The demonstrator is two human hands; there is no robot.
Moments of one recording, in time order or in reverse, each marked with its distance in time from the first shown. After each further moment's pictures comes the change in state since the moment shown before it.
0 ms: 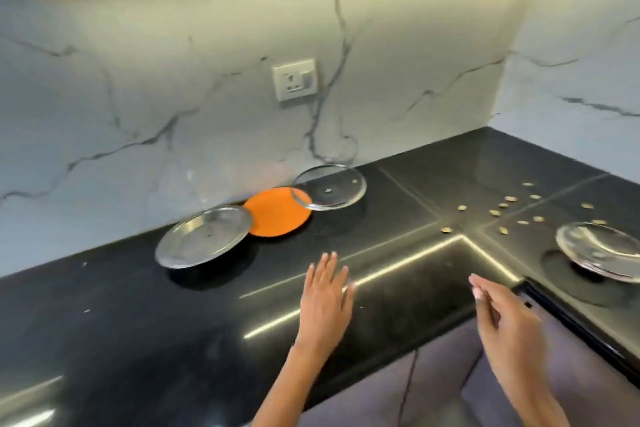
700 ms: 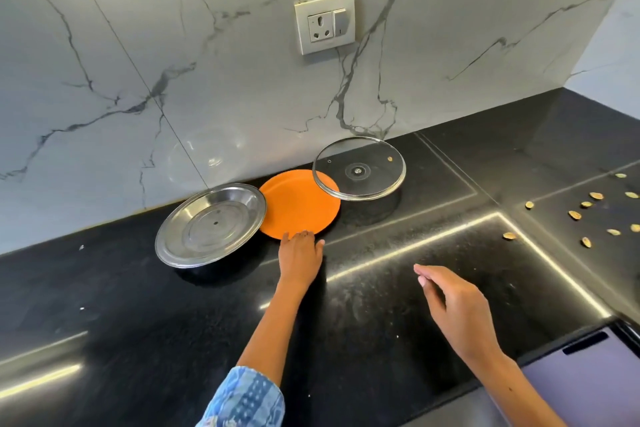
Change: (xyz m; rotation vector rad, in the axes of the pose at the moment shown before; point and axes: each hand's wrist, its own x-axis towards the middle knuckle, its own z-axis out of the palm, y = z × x) left_hand 0.121 -0.147 0.067 0.208 -0.245 -0.303; right_hand 0.060 -0.022 0.146 0.026 -0.402 -0.225
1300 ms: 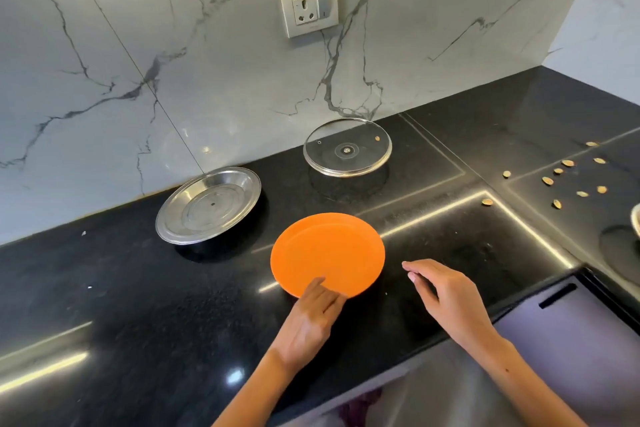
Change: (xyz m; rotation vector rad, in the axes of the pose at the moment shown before) left_hand -0.166 0.009 -0.014 -0.260 0.306 0.737; right_hand -0.047 -0.004 -0.014 -0.005 -0.095 -0.051
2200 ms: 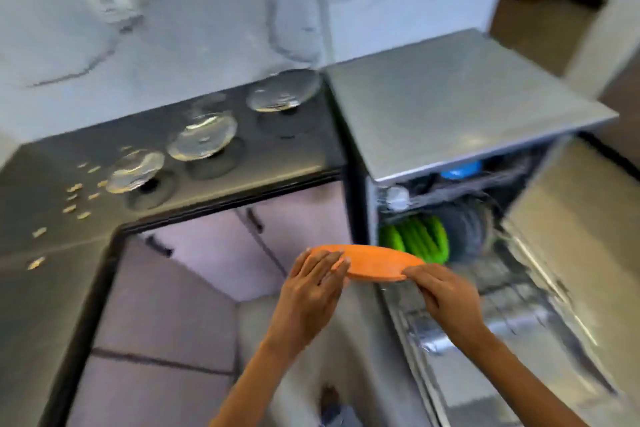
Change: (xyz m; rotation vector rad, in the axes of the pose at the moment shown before) left_hand -0.045 0.530 0.024 -0.652 -0.112 1.104; right_hand -0.632 -0.115 -0.181 -0.654 0.833 0.956
